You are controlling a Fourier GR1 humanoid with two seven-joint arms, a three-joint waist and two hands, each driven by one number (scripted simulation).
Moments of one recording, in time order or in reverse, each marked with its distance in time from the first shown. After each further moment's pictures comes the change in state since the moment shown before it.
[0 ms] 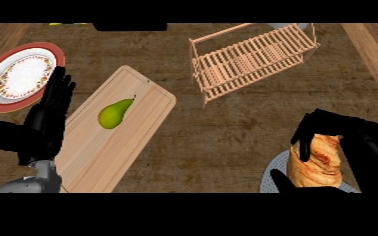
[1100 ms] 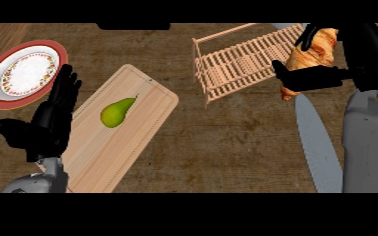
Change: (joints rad) left arm -0.020 -0.037 -0.004 0.009 -0.037 -0.010 -0.004; right arm -0.460 -0.116 -0.253 0.575 -0.038 -0.294 -0.099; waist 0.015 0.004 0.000
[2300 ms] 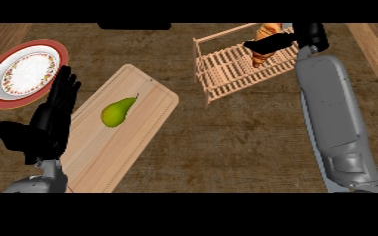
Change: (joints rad) left arm 0.012 -0.014 0.014 -0.017 -0.010 -0.018 0.006; right arm -0.290 -0.027 -0.073 0.776 -0.080 -0.351 -0.320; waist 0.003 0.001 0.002
